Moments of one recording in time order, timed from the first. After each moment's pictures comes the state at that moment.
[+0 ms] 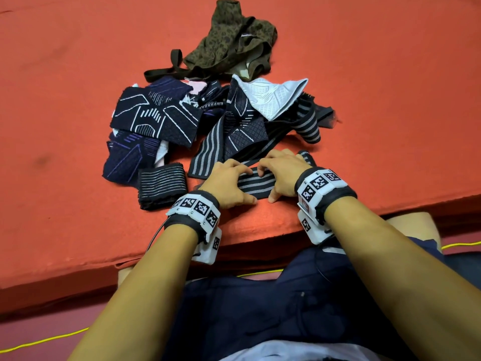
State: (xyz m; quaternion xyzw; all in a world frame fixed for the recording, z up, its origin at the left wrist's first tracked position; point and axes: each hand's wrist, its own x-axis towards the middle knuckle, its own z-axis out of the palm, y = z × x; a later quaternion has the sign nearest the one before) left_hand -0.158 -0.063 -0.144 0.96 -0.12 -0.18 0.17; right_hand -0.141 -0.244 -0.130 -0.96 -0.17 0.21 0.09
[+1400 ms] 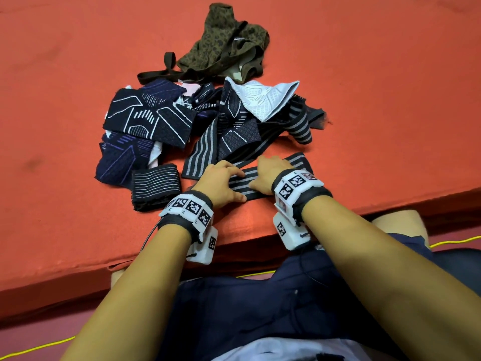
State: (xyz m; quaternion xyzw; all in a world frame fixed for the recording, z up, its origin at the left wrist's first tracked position) left_hand -0.157 -0.061 -0.144 0.96 -0.12 -0.17 0.18; right_hand -0.145 -0.219 -0.137 -0.96 0.01 0.22 0.14
